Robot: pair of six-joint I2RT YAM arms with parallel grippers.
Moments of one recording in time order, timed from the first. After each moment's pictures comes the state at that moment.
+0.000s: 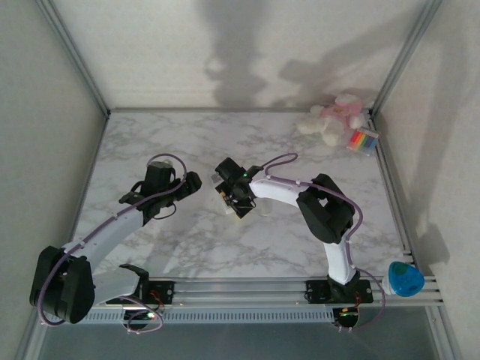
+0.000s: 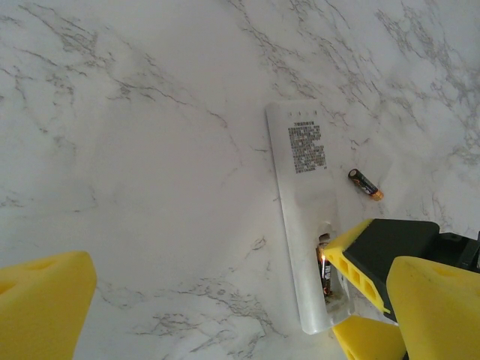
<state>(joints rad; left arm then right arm) -0.31 1.18 0.68 -0.29 0.05 -0.77 0.87 2.01 1.41 -0.58 -0.03 1.63</state>
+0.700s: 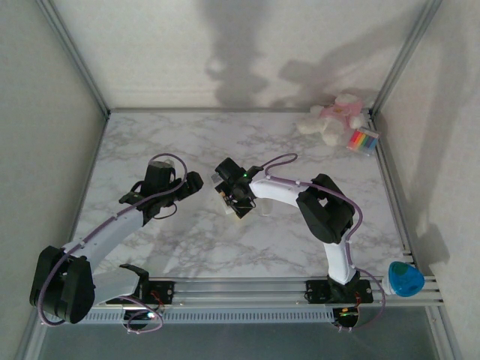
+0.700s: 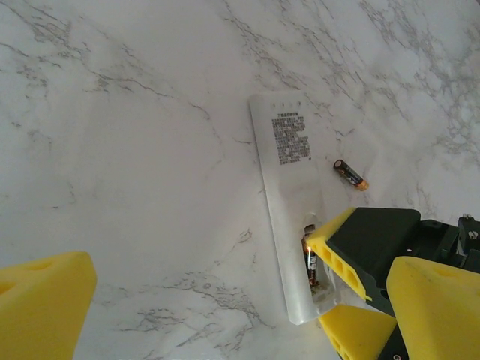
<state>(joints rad) -0.31 1.18 0.68 -0.28 0.09 -0.77 0.87 2.01 1.40 -0.57 -0.03 1.63</state>
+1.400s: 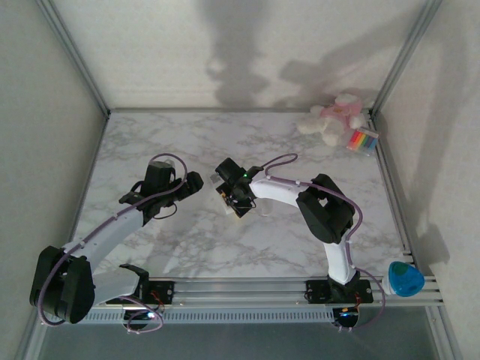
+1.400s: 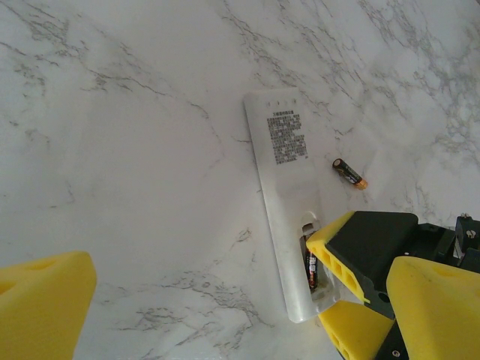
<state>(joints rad) -0.31 1.18 0.68 -0.28 0.09 -0.77 0.87 2.01 1.40 -0.57 -0.03 1.63</state>
